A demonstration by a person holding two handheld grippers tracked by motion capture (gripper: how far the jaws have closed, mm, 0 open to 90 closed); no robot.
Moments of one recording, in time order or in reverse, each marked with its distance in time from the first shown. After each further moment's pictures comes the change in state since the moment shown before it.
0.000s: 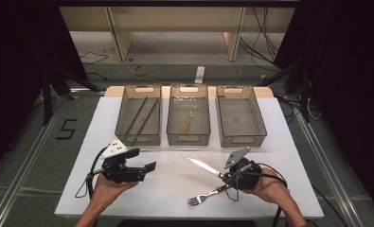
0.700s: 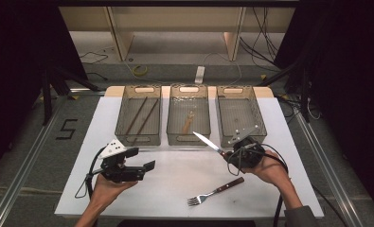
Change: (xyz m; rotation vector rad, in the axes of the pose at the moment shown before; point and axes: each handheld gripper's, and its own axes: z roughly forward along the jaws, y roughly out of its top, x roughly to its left) left arm 0.001 0.000 -0.002 -0.021 0.007 -0.008; right arm -0.045 0.021 -0.014 -0.101 -0.069 0.107
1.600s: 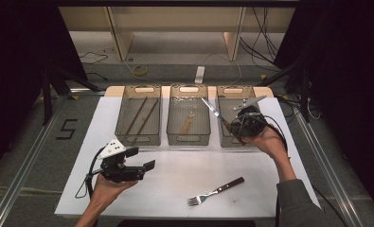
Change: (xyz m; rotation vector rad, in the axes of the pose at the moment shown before) left arm -0.001 0.000 0.000 -0.019 -0.002 -0.008; right arm -0.065 0.043 -0.007 -0.095 -0.076 0.144
